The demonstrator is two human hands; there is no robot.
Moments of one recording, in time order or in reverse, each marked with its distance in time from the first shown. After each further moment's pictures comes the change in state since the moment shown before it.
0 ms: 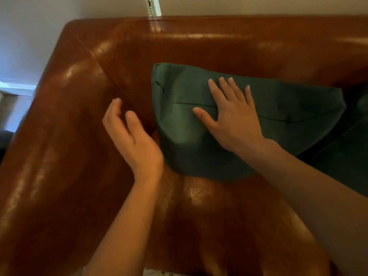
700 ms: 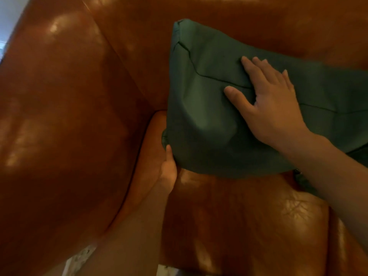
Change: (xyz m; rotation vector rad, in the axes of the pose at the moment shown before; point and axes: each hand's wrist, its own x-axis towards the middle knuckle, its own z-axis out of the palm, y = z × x) left_hand -0.057 -0.165 0.020 -0.132 -0.593 -0.296; right_hand 0.016 0.019 0.012 0.116 -0.025 0.003
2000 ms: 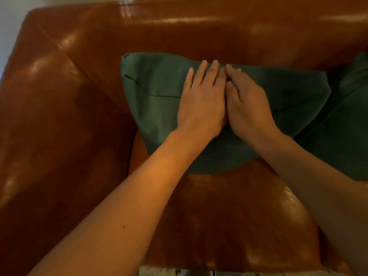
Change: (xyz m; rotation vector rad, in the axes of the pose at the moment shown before) left_hand 0.011 0.216 0.114 1.122 -0.306 0.565; right_hand -0.035 0.022 -0.033 0.467 0.166 0.179
